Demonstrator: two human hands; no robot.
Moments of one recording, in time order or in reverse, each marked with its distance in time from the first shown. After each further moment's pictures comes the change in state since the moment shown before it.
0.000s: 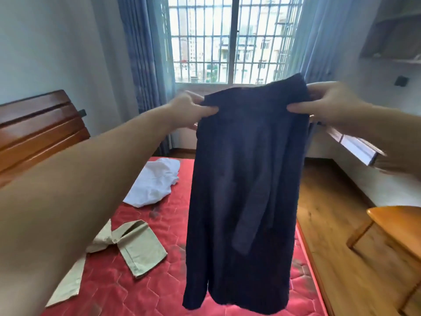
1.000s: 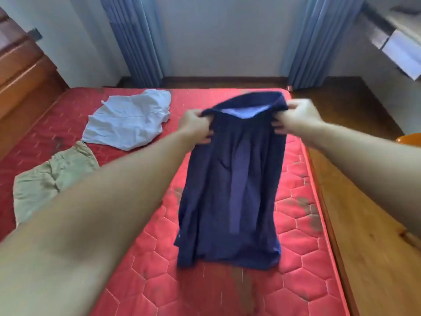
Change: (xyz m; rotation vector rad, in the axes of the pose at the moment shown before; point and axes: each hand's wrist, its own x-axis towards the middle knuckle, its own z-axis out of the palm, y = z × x) left_hand 0.090 -0.224 0.211 -0.302 0.090 -0.542; right_hand 0.068 0.280 0.154 0.188 0.026 0.479
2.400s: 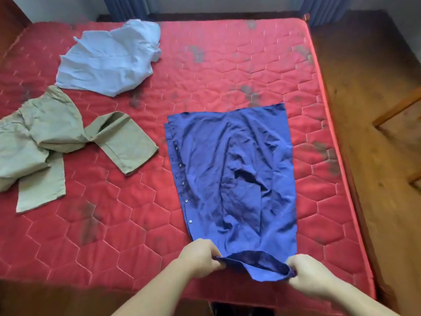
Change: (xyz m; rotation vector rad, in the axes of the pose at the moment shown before) left_hand -0.188 -0.408 0.039 0.902 -0.772 -0.098; right_hand -0.276 0.371 0.082 -0.885 -0.813 0.286
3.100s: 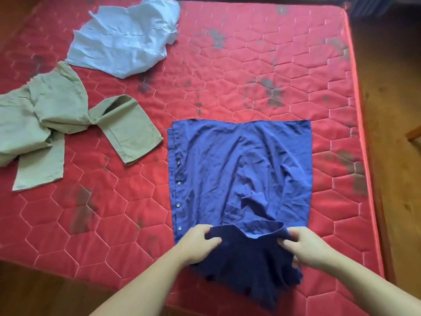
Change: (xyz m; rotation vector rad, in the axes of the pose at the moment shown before) left_hand 0.052 -0.015 -0.012 -0.540 0.183 -0.148; right_hand 0.084 -0.002 -0.066 0.455 0.005 -0.030
